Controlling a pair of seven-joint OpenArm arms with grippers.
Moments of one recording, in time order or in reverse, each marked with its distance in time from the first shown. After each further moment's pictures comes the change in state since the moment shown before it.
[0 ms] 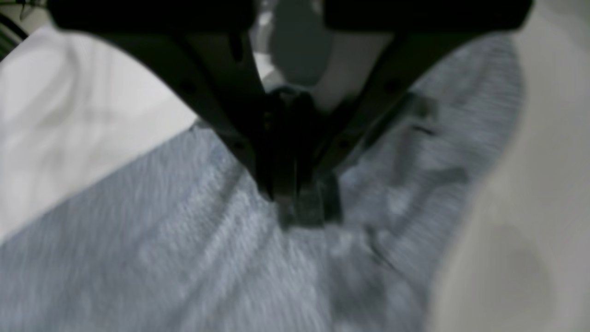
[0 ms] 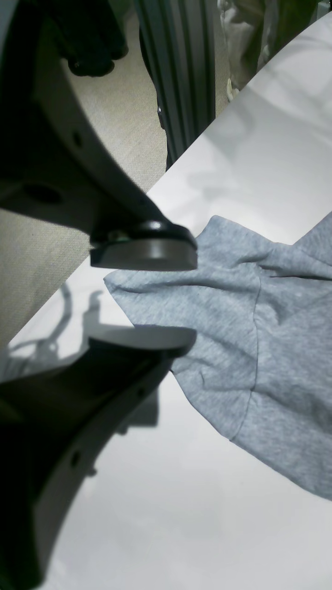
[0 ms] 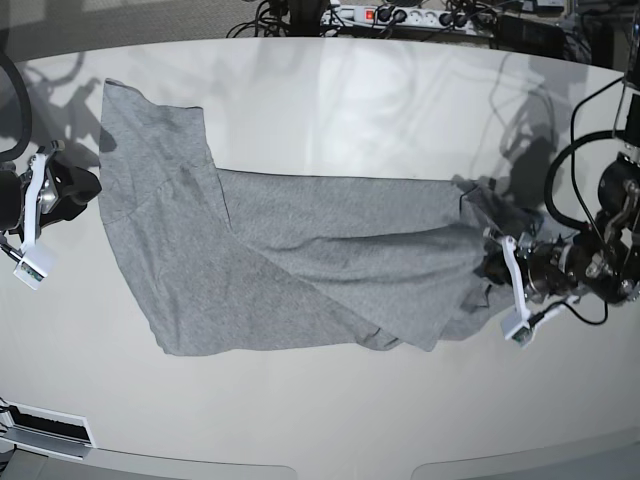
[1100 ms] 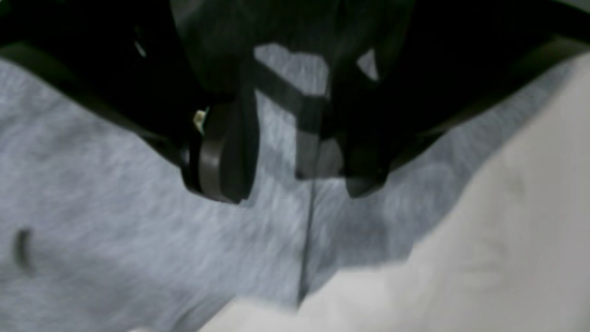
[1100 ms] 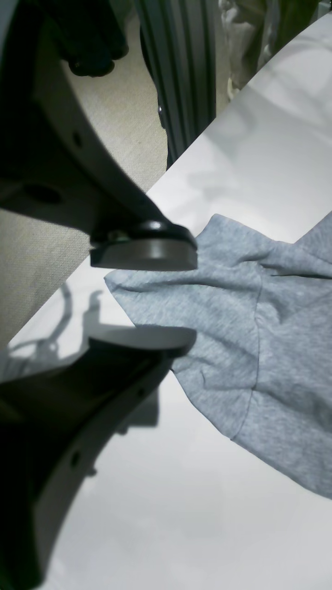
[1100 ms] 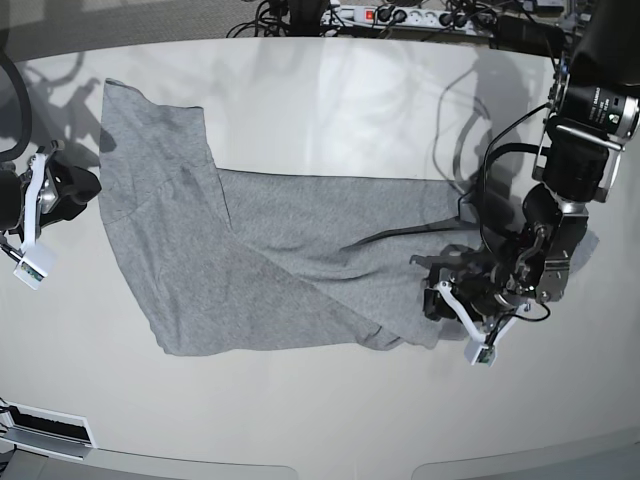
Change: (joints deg) left arm -10.4 17.9 -0.1 -35.6 11.6 5.7 -31.8; right arm 0.0 0.0 0.0 0.0 0.0 0.0 0.0
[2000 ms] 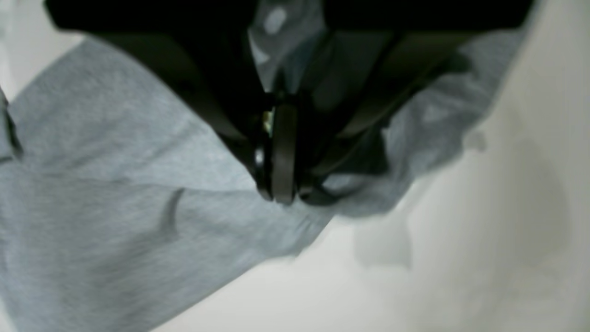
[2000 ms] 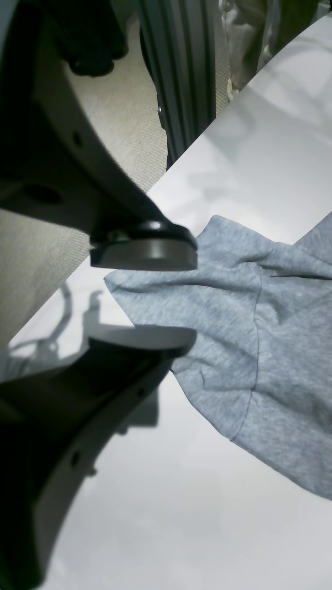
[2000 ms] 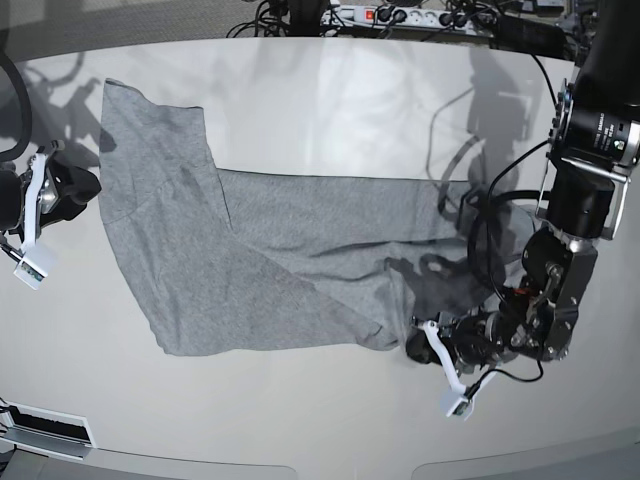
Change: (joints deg) left arm -6.0 0.3 0.0 10.2 -7.3 -9.0 16.8; right arm 0.0 0.0 0.0 0.0 -0.9 0.0 0.2
